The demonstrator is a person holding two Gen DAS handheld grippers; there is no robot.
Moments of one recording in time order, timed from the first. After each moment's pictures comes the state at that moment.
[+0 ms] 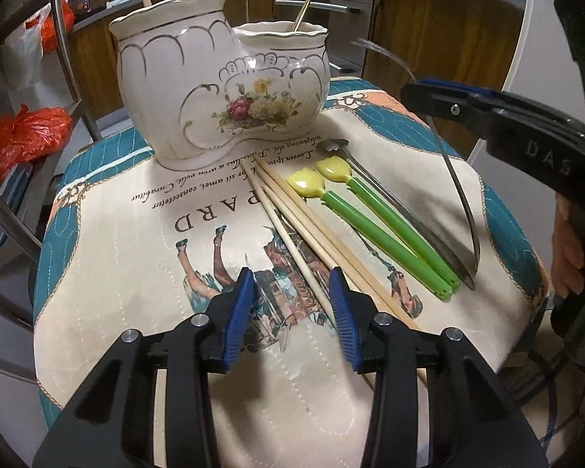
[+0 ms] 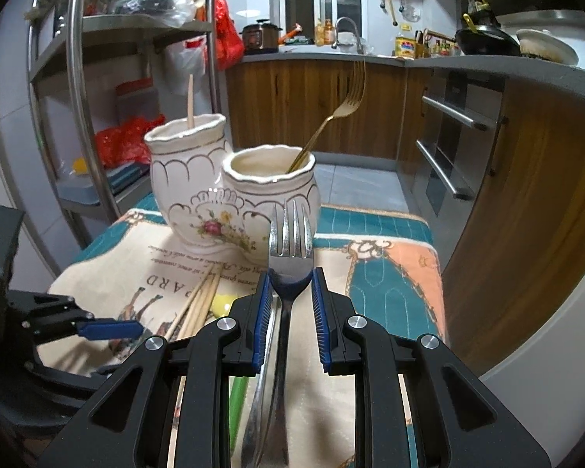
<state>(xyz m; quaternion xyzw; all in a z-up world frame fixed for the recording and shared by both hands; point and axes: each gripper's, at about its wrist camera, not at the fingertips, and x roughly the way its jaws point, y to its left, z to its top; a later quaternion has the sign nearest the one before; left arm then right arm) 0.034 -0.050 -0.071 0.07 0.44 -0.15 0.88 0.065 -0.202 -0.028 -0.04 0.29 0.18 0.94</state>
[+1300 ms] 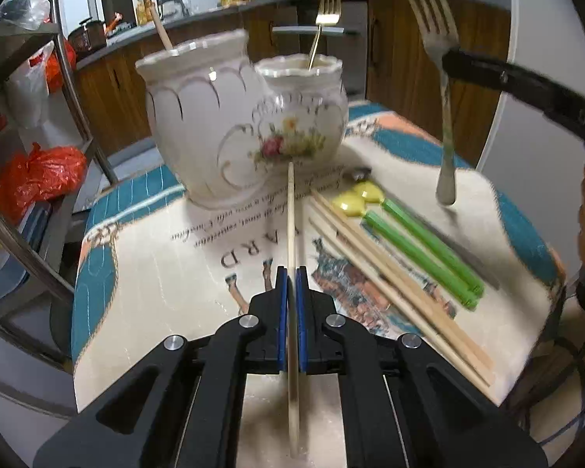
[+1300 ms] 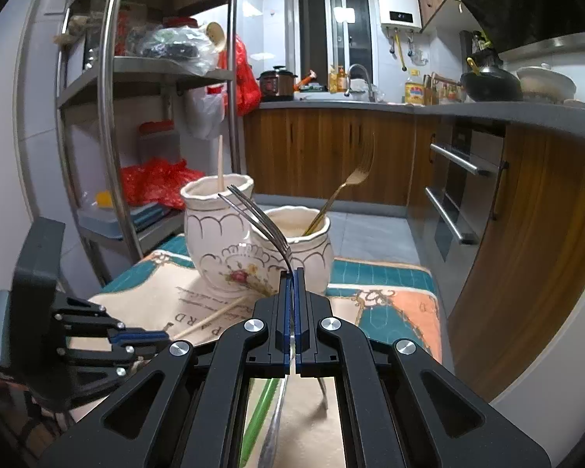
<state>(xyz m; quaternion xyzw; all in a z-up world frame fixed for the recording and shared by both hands) 0.036 -0.030 -0.055 0.11 0.38 -0.16 0.91 0.040 -0.206 -0.001 -0.02 0.20 0.21 0.96</state>
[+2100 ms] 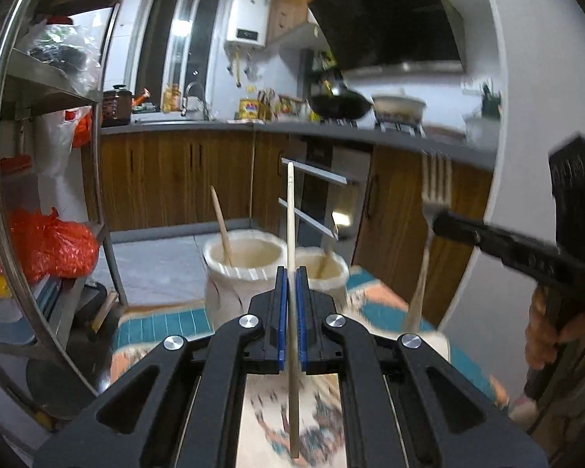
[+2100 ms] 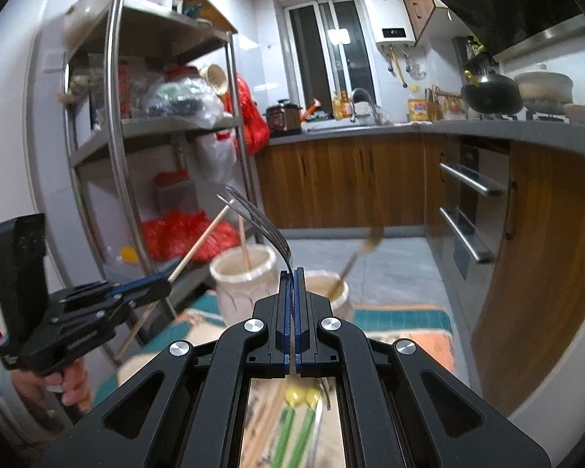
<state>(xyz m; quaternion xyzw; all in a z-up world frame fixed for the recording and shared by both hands) 0.037 0.018 0.053 -0.02 0.17 -0.18 0.97 0.042 -0.211 0.057 0.05 0.16 0.24 0.96</state>
